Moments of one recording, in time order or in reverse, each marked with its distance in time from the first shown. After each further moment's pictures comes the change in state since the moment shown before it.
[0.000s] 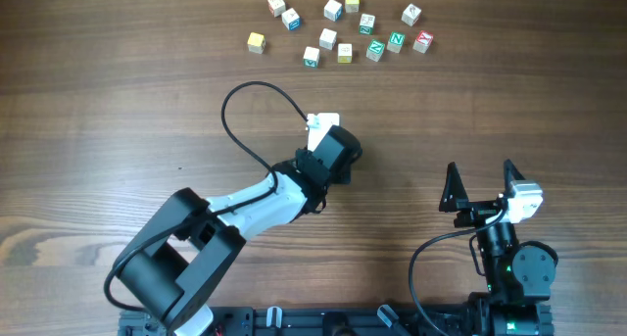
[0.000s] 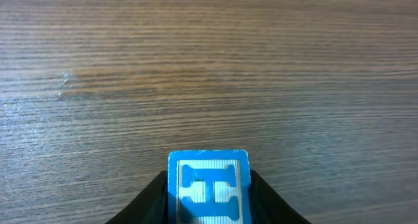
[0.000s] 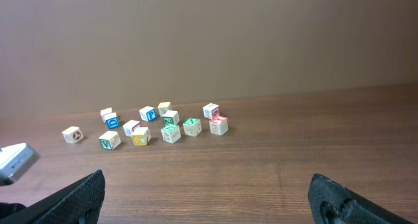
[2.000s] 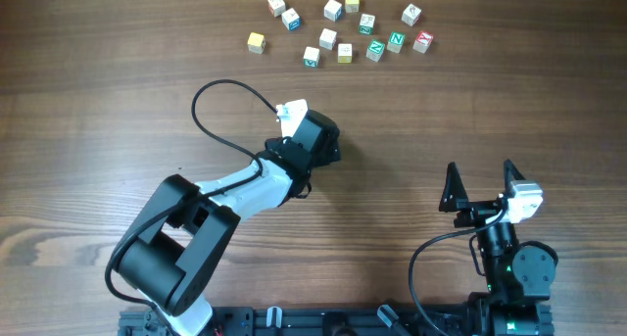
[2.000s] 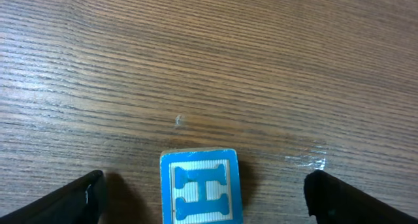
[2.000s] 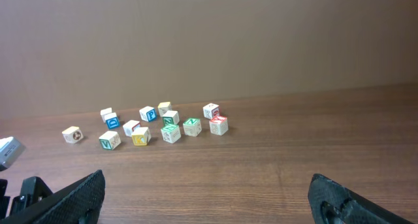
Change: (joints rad) left arm 0.131 0.031 0.003 0.009 -0.029 -0.092; right arm 0.000 0.000 0.000 0.000 0.000 0.000
